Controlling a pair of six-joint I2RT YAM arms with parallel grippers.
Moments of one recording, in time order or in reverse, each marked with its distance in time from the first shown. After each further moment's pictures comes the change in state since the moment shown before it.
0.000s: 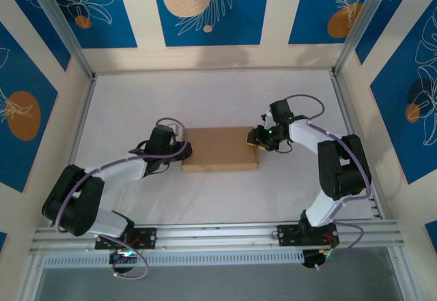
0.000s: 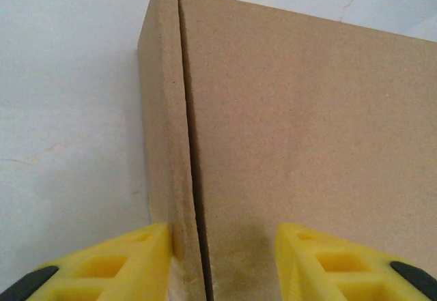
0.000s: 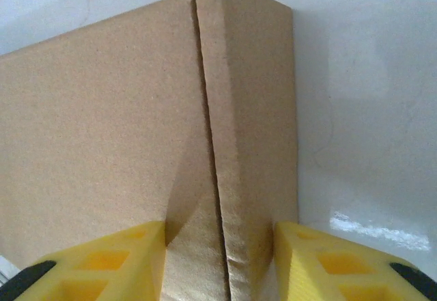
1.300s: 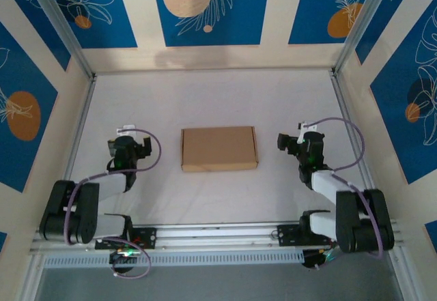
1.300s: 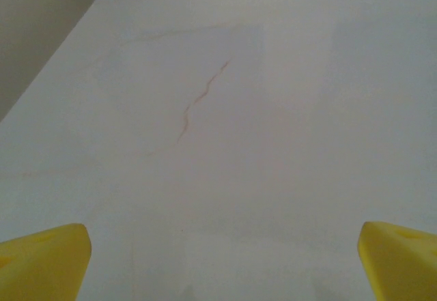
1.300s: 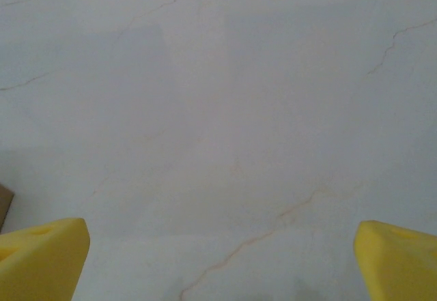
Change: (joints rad) left arm 0.401 -0.068 -0.318 0.588 -0.401 0.590; right arm -0.225 -0.446 -0.684 0.934 0.524 -0.367
